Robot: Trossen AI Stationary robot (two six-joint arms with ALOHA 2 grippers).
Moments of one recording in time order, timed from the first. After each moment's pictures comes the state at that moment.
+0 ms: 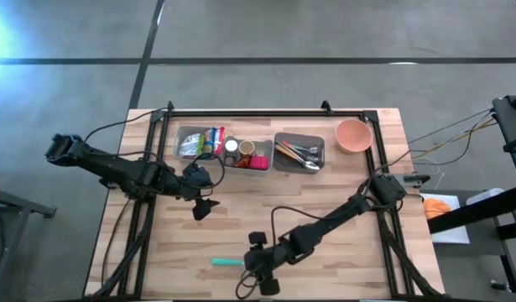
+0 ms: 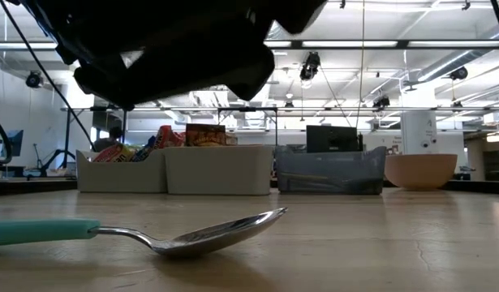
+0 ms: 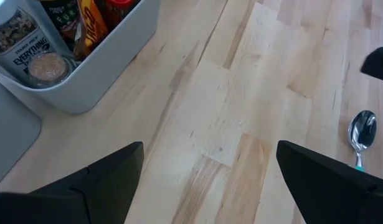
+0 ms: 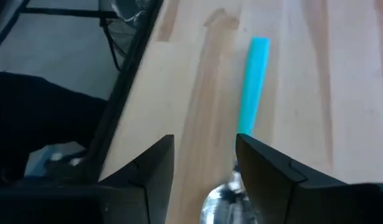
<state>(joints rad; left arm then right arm) -0.26 1.06 0.71 -0.55 -0.26 -0.60 0.50 2.17 1.60 -0.19 0.07 0.34</state>
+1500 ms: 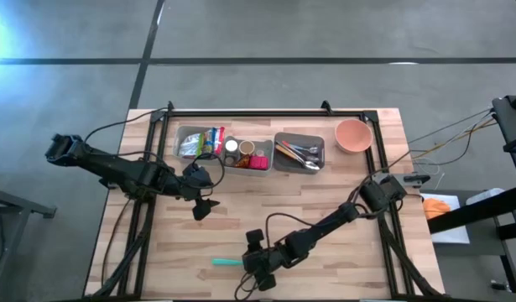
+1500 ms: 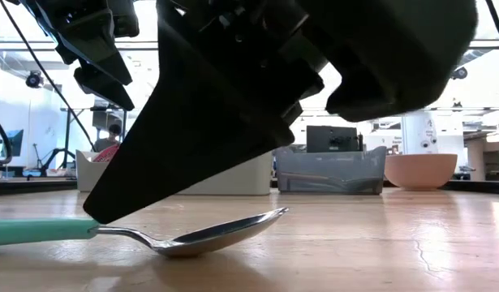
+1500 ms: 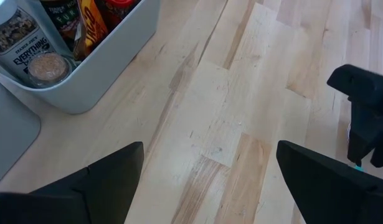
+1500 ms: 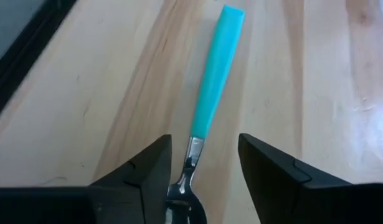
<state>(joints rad) -0.26 1.06 0.71 -0.55 -0.26 -0.60 0.51 2.28 1.60 -0.14 0.26 0.16</state>
